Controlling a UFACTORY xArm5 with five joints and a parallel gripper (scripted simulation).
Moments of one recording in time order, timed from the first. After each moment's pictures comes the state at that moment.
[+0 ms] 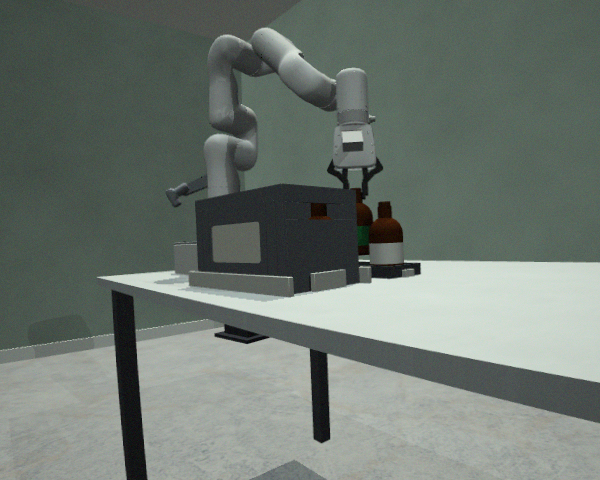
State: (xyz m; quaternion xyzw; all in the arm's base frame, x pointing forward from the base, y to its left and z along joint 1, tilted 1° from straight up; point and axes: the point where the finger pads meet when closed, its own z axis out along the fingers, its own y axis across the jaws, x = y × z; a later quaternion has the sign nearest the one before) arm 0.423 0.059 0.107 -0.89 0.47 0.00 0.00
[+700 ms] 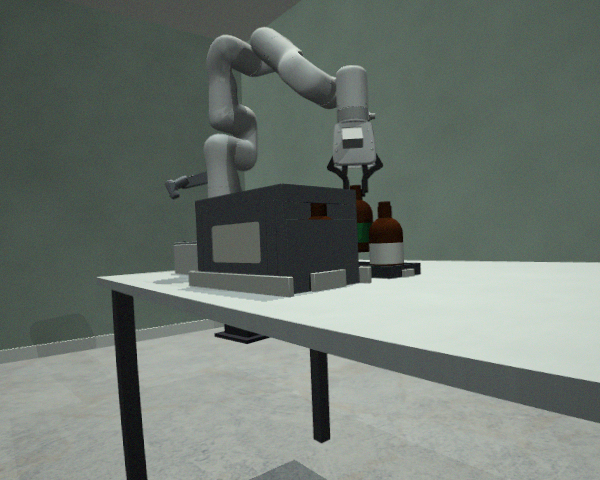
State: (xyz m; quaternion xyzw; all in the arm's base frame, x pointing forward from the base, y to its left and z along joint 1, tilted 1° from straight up) arm 0.423 0.059 0.114 -0.89 0.47 0.00 0.00
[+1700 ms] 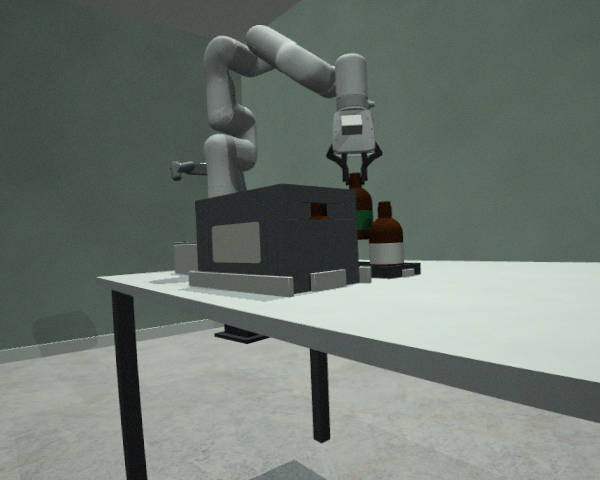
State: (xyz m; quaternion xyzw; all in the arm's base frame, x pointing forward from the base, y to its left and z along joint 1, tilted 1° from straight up) arm 0.423 0.058 0.142 -0.89 0.47 0.00 0.00
